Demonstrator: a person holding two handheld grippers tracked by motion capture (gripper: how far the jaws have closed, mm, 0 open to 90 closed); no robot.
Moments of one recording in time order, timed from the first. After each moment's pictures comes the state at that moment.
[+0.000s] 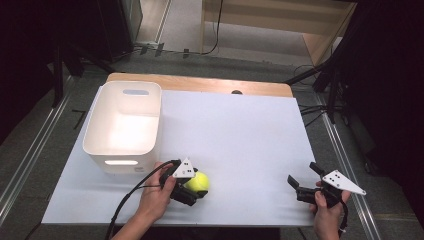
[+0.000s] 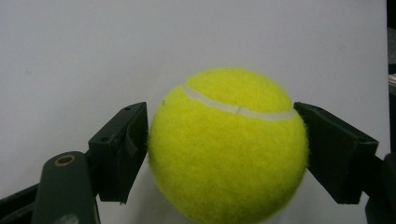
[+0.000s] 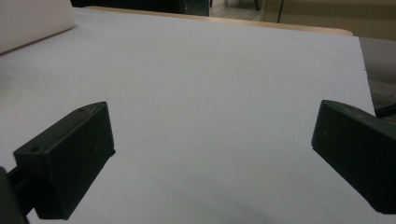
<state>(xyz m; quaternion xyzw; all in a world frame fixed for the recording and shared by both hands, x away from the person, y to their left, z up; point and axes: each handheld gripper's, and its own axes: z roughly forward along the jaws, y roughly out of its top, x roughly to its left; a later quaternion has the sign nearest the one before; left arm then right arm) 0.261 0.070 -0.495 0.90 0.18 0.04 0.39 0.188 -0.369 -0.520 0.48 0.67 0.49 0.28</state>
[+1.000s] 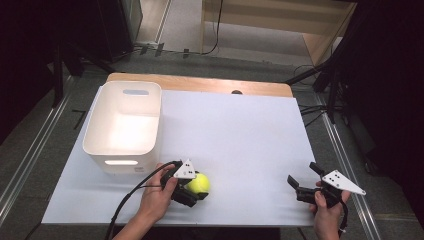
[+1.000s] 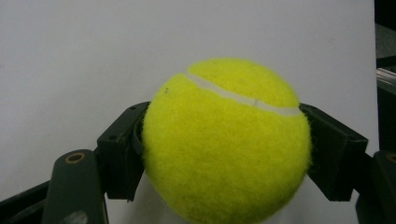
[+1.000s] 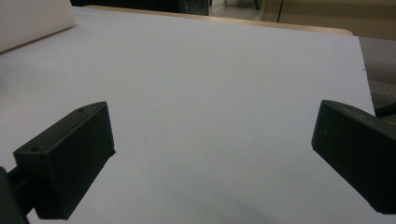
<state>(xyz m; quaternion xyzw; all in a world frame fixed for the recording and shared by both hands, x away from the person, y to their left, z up) 0.261 0.069 -0.498 0.91 0.17 0.02 0.39 0.188 -0.369 -0.520 0.48 0.67 0.49 0.28</state>
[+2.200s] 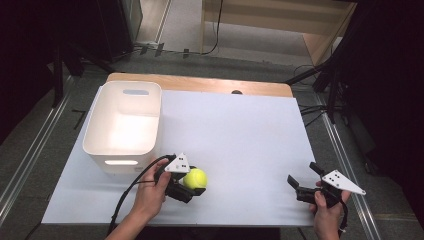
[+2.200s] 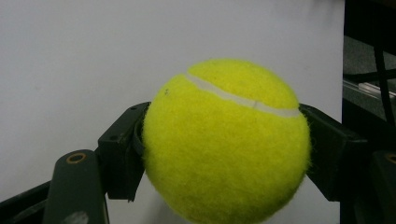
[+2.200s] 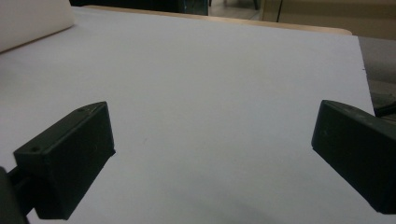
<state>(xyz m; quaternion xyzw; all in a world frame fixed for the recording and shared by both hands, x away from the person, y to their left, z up) 0.263 0.081 -0.467 0.89 0.17 0.01 0.41 0.189 -0.369 -0.520 0.48 0.67 0.49 0.28</state>
